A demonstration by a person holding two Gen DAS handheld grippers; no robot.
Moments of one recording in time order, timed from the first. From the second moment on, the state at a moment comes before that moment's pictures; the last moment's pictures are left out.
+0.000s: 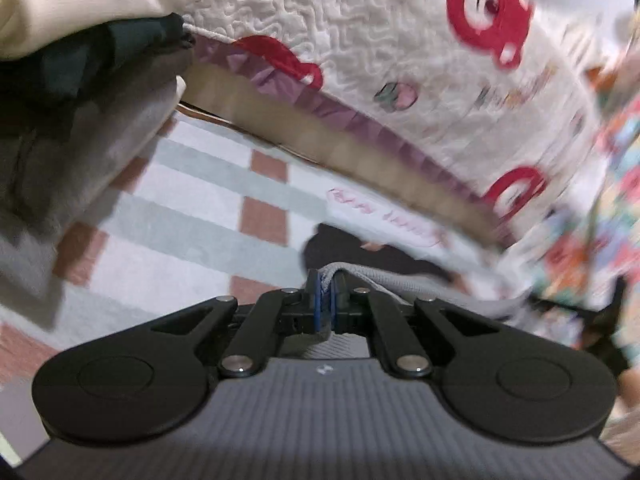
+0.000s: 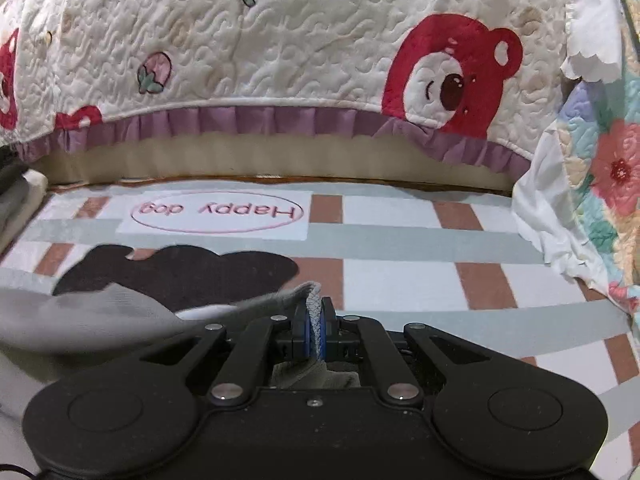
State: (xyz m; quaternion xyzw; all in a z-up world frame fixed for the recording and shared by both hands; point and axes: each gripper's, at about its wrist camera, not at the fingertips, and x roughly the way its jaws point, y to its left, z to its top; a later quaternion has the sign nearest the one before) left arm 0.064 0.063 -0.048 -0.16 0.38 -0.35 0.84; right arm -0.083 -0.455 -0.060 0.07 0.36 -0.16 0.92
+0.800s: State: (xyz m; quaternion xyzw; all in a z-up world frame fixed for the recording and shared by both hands) left arm 0.113 0.016 -0.090 -0.10 0.48 -0.28 0.83; right arm -0.078 -0.446 -0.088 0.06 0.39 -0.10 0.91
